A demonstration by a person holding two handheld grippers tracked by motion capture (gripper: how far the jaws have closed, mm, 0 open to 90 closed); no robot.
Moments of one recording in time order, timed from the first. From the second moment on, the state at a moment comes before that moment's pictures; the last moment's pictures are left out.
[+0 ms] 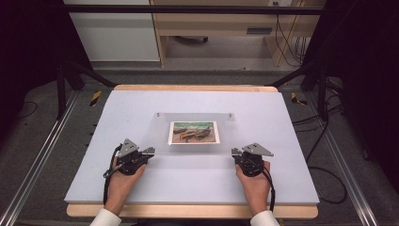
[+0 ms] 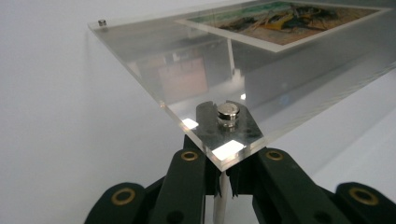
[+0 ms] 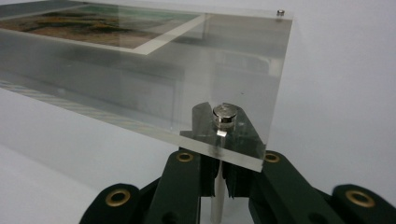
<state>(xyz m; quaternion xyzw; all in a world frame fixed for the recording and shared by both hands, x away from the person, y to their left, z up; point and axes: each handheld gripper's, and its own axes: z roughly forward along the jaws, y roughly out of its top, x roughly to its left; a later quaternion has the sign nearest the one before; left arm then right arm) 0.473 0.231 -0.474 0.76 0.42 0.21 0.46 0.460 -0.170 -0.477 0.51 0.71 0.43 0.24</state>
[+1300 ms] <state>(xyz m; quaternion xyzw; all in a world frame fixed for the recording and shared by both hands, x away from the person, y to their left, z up) 0.469 0.251 -0.438 0.77 0.38 0.16 0.49 0.448 -0.200 -0.438 0.45 0.74 0.44 0.24</state>
